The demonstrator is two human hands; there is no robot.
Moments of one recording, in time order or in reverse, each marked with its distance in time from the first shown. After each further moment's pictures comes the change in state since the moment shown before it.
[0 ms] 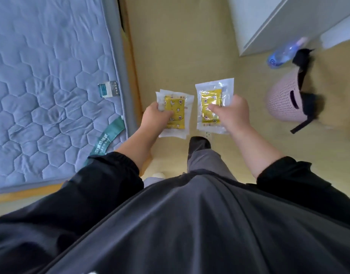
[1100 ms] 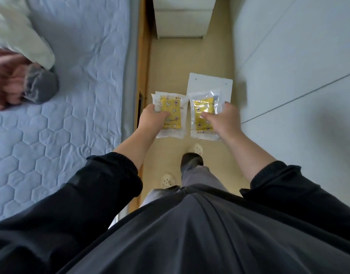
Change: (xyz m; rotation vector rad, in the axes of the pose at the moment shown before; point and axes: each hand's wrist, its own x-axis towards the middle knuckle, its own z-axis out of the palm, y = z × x) left_hand 0.440 0.520 -0.139 -0.207 0.157 0.024; right_hand 0.487 -0.523 0.012 -0.074 -0.104 -0.224
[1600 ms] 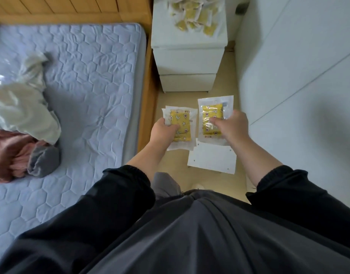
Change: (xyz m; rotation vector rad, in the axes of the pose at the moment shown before) left_hand 0.210 0.234 0.056 -0.049 0.035 0.029; right_hand 0.295 -0.165 -0.056 0.074 -0.002 0.000
